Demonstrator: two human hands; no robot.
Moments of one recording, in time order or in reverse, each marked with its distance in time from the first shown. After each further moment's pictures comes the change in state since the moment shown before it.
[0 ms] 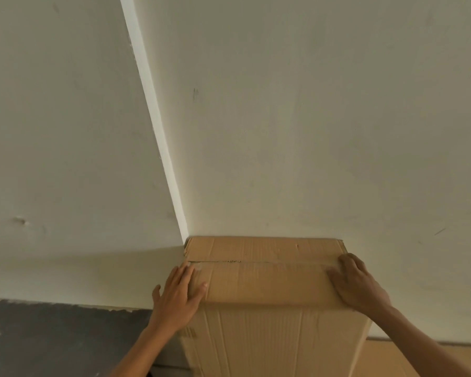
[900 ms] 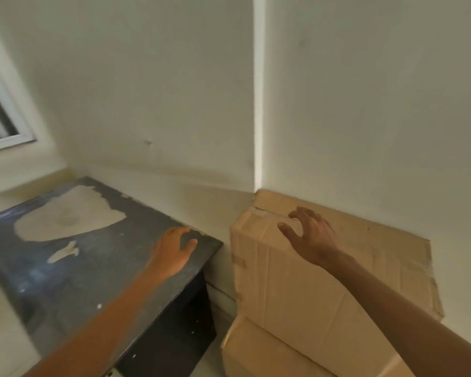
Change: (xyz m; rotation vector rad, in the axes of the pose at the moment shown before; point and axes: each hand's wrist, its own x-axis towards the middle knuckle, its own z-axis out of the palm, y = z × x) left_hand -0.135 -0.057 -0.054 -0.230 0.246 -0.433; right_hand -0.047 -0.161 0.035 -0.011 -0.135 -0.721
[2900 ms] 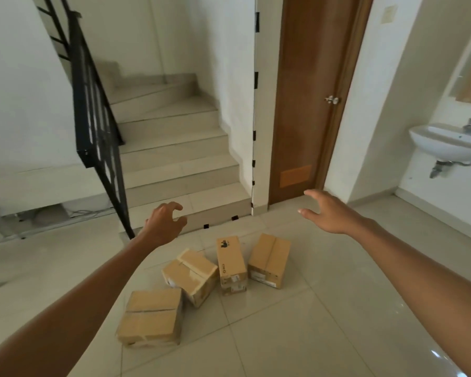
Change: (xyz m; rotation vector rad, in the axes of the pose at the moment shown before) left_hand -0.887 -0.084 -0.220 0.272 1.109 -1.879; right_hand -0.540 -0.691 0.167 0.260 -1.065 -2.010
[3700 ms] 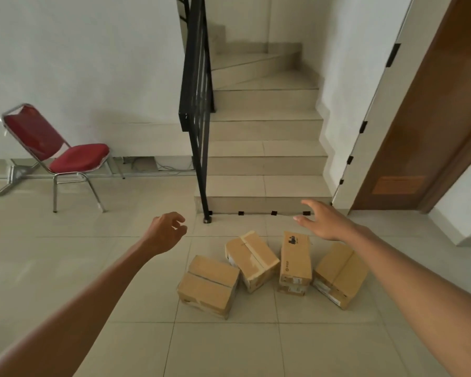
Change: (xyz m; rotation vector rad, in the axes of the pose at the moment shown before) left_hand -0.029 -0.198 -0.047 -0.060 0.079 -0.395; right_hand 0.146 -0.178 0.149 -0.021 -0.344 -0.238
